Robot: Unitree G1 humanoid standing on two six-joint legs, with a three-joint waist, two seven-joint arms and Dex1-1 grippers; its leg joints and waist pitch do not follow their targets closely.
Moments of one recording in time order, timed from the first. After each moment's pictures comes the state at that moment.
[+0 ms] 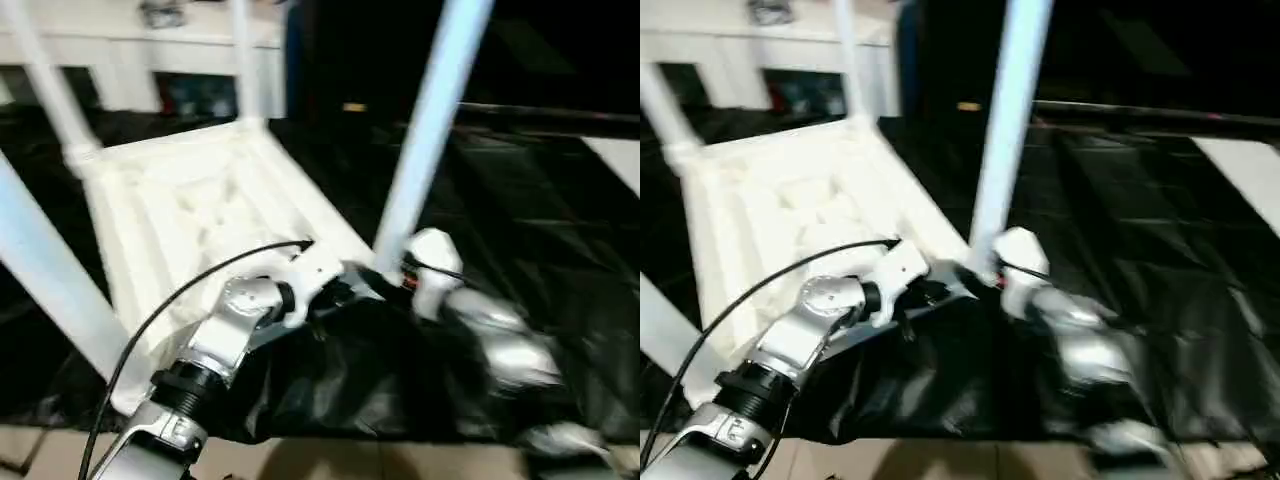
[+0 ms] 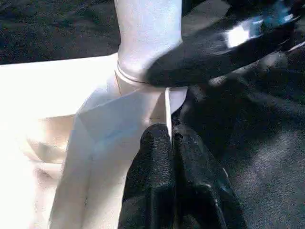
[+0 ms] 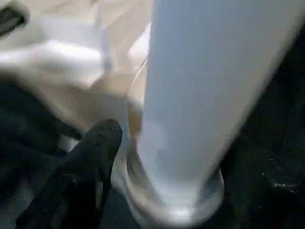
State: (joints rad) left arm -0.50 0.15 -0.29 0.44 0.11 0.21 -0.82; right arm -0.39 -0.28 0.04 0.57 0.10 -0.01 0.79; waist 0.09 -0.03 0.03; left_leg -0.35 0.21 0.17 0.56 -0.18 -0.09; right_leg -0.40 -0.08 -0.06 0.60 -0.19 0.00
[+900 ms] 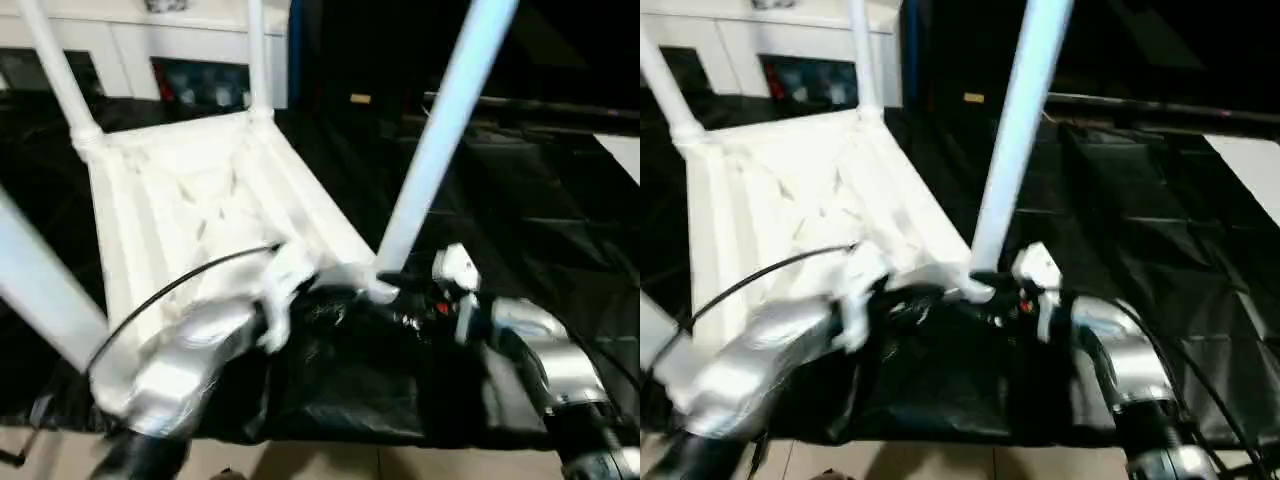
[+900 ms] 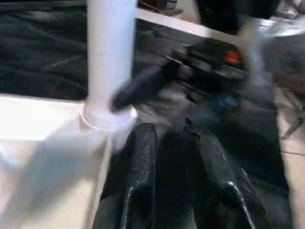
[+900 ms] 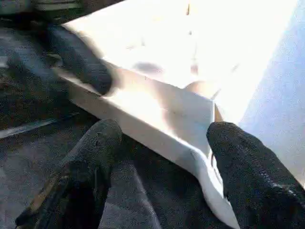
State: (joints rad) left arm -0.14 0.29 -0.16 -0.23 -0.24 0.52 -0.93; right arm -0.37 -0.34 0.09 0.40 0.25 0.11 1.08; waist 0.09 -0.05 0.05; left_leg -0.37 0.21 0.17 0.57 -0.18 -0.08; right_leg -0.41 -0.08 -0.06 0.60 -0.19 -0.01
